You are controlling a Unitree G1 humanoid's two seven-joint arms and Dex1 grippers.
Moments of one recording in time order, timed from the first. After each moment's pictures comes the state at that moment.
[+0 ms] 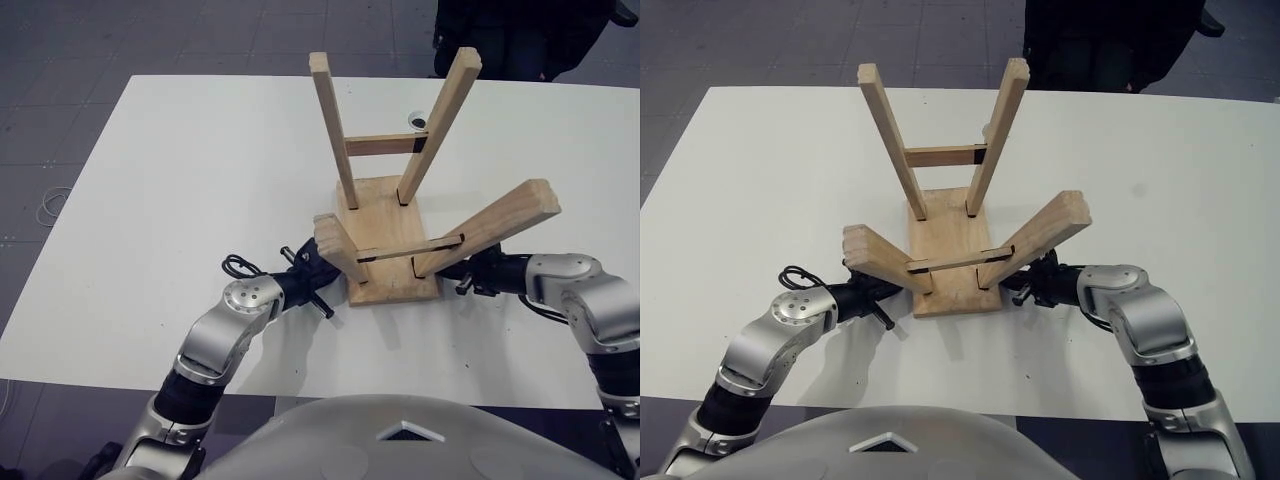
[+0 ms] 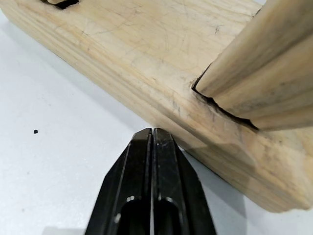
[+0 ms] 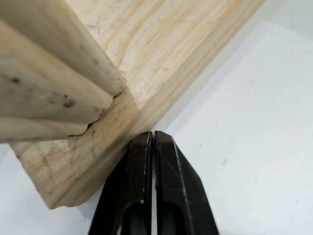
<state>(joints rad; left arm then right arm) 0.08 0.41 -0.34 -0.47 -0.22 0.83 -0.45 -0.05 -0.70 0.16 -0.32 0.36 0.94 0.80</state>
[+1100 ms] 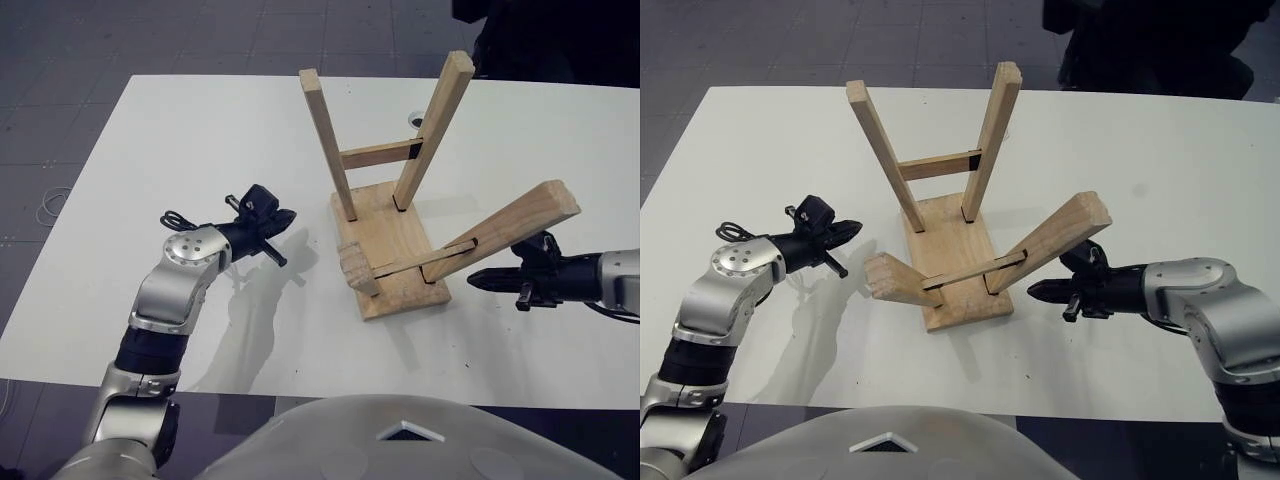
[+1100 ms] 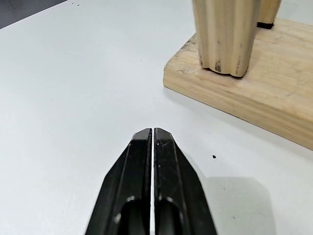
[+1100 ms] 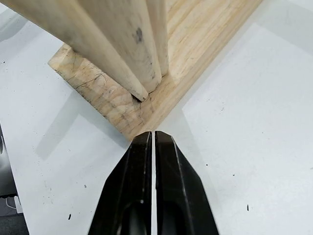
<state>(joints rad) -0.15 0.54 -0.15 -0.08 -0.20 0.51 -0.61 0.03 -0.99 -0.01 -0.46 0.54 0.97 1.03</state>
